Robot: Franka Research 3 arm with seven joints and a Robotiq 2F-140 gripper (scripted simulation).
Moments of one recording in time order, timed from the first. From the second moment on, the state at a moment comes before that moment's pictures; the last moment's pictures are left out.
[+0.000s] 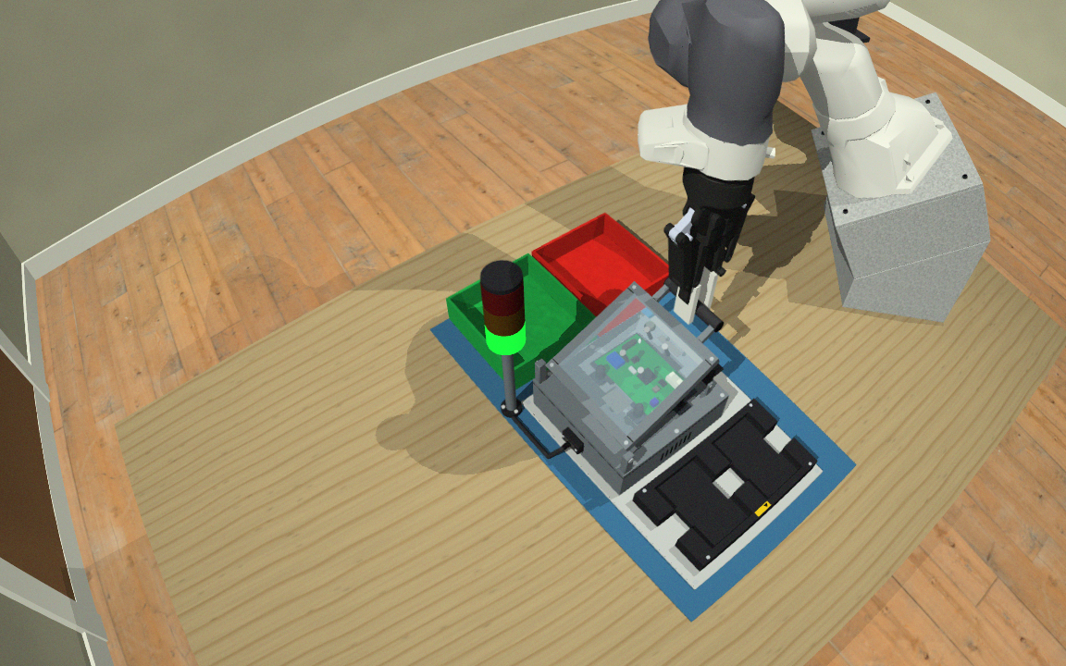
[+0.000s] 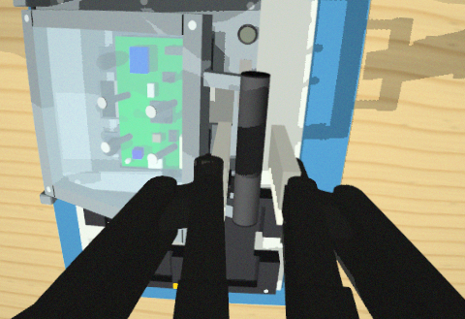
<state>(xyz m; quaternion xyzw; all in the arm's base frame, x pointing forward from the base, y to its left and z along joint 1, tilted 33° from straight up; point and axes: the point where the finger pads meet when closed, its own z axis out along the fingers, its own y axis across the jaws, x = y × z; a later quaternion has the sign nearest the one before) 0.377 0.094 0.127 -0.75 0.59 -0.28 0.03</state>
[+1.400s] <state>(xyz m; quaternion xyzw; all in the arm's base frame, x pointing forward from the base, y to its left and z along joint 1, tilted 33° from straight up) 0.378 0.094 0.128 -0.75 0.59 -0.28 0.03</state>
